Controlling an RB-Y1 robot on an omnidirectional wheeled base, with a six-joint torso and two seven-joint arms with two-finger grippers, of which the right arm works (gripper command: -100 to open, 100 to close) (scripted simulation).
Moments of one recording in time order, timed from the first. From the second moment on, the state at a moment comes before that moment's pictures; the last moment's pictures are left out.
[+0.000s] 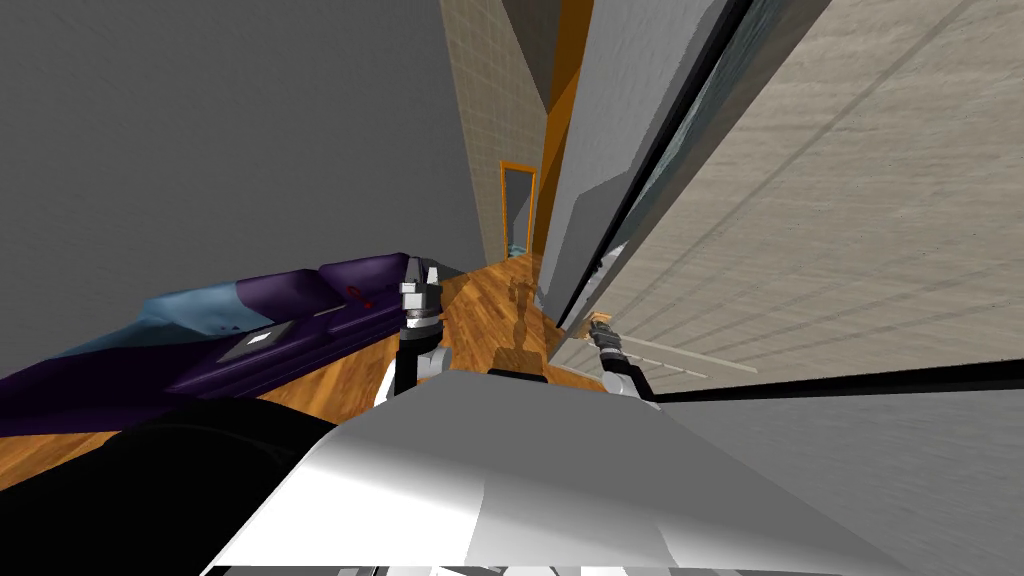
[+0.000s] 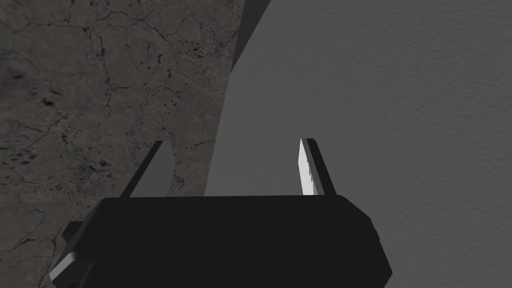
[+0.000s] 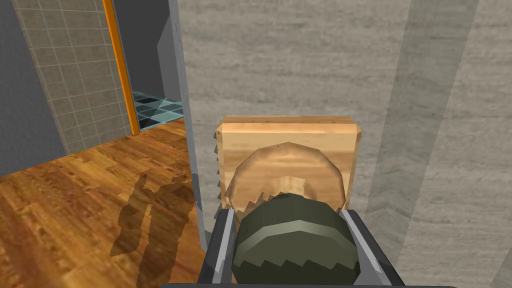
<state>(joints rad) 0.23 -0.56 0.25 -1.41 -1.02 -0.52 -1.15</state>
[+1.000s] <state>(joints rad) 0.25 -0.65 0.32 -1.44 -1.00 -0.56 -1.23</state>
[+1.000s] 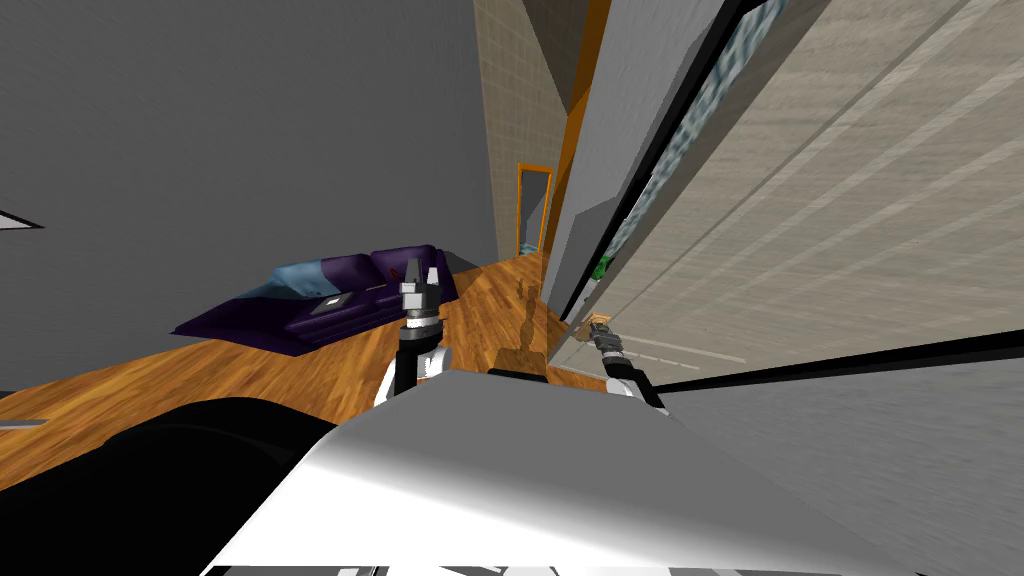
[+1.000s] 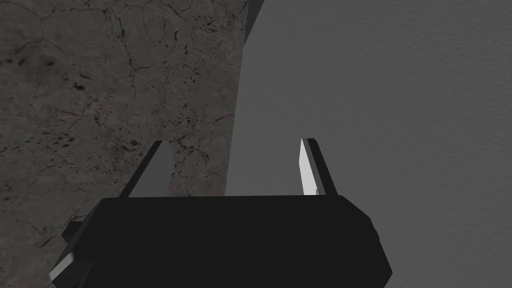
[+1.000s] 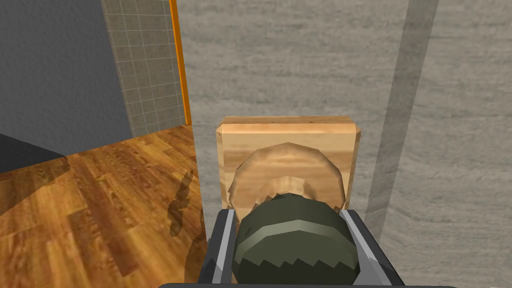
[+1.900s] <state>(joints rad) 0.28 -0.71 0.37 -1.45 -0.98 -0.60 -1.29</state>
